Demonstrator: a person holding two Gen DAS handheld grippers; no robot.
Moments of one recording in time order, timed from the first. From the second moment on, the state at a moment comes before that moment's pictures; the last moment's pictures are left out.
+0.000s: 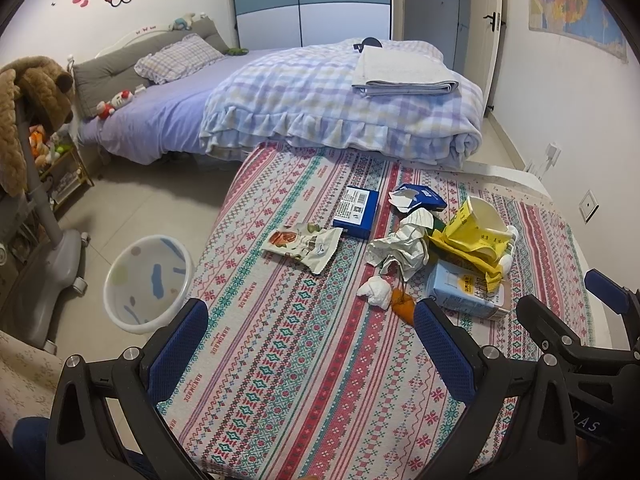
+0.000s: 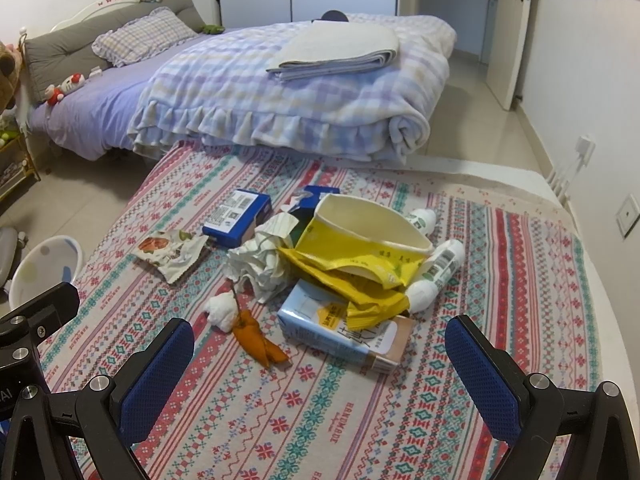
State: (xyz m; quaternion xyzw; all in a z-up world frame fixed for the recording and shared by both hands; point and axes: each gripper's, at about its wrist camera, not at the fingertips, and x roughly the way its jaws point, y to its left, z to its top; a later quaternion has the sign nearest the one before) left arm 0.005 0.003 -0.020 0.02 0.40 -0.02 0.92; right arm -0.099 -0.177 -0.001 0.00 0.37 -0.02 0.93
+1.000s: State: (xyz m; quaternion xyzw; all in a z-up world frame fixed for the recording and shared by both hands) left arm 0.128 -0.053 -0.117 -0.02 0.56 -0.17 0.81; right arm 0.031 -0.307 -0.057 0.21 0.50 0.02 0.84
